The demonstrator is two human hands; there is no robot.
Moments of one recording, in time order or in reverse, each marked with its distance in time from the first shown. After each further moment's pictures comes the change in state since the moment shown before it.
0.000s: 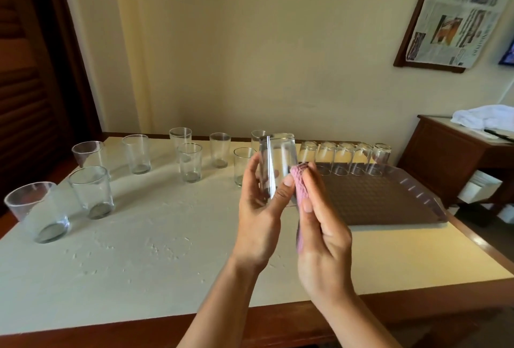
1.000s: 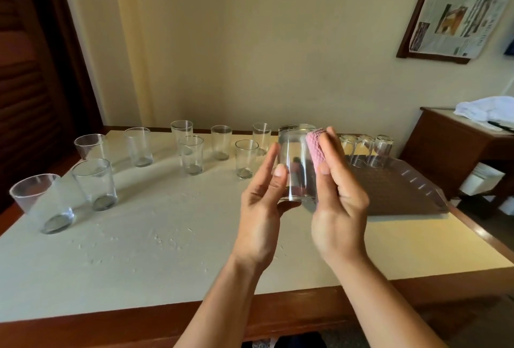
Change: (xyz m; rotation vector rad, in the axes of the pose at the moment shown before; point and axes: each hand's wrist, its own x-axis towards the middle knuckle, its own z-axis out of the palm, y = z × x) left_hand -0.013 0.010 0.003 -0.119 -0.063 -0.052; right_hand 0.033 -0.013 -0.007 -0.130 0.072 -0.057
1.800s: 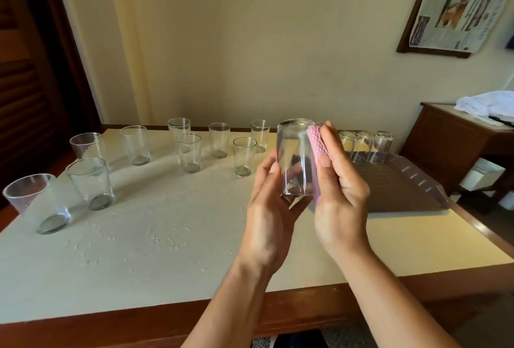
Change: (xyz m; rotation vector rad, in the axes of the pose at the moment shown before) left_hand 0.002 -0.009 0.010 -0.208 0.003 -0.129; right_hand 0.010 0.004 -0.004 0.059 0.012 0.060
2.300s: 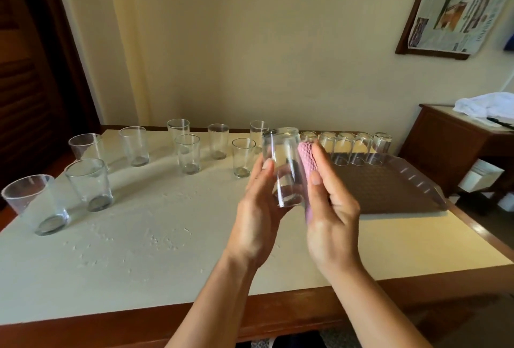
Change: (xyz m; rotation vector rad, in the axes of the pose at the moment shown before) left_hand 0.005 0.007 -0.012 0.107 -0.093 0.008; right_hand -0.026 0.004 -0.002 0.032 -0.021 0.118
